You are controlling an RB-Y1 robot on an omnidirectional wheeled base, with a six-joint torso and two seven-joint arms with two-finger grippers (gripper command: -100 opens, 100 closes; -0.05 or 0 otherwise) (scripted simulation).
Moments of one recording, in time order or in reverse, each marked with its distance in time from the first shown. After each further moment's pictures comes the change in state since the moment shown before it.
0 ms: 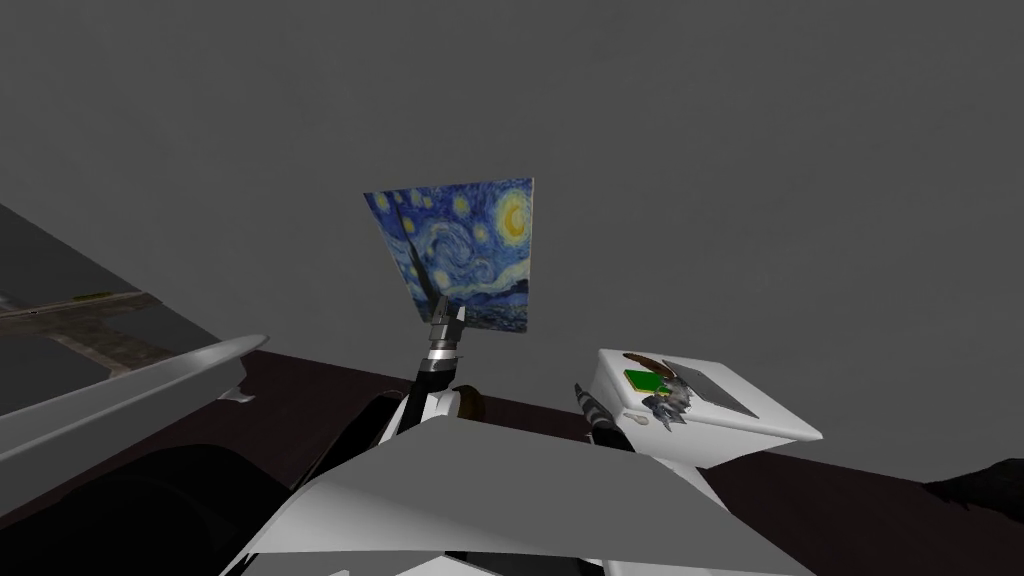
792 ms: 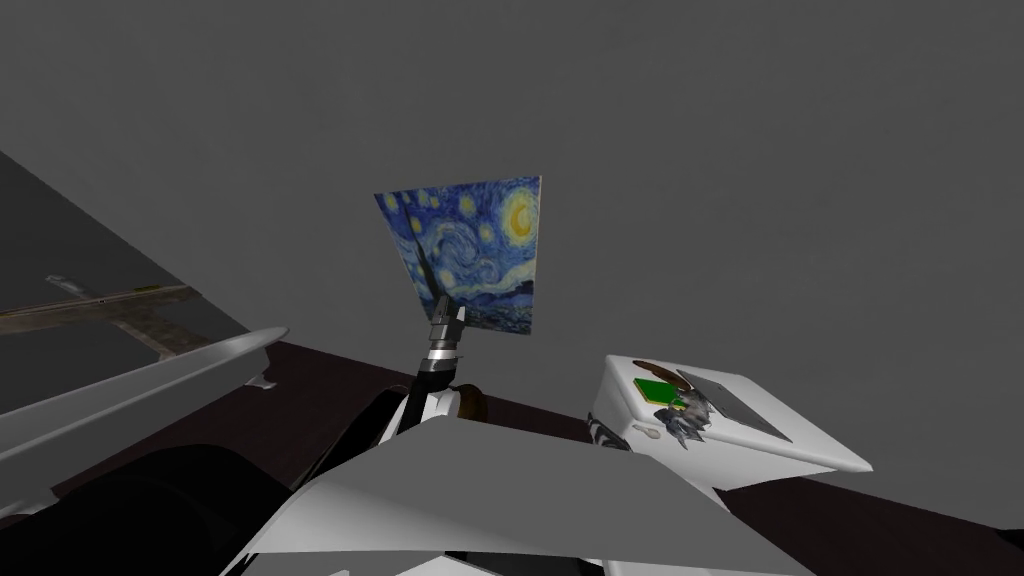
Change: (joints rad) left arm 0.000 0.000 0.000 0.000 0.000 0.000 0.000; right arm 0.012 -0.037 0.076 0.121 0.159 0.218 0.006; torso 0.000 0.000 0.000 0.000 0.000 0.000
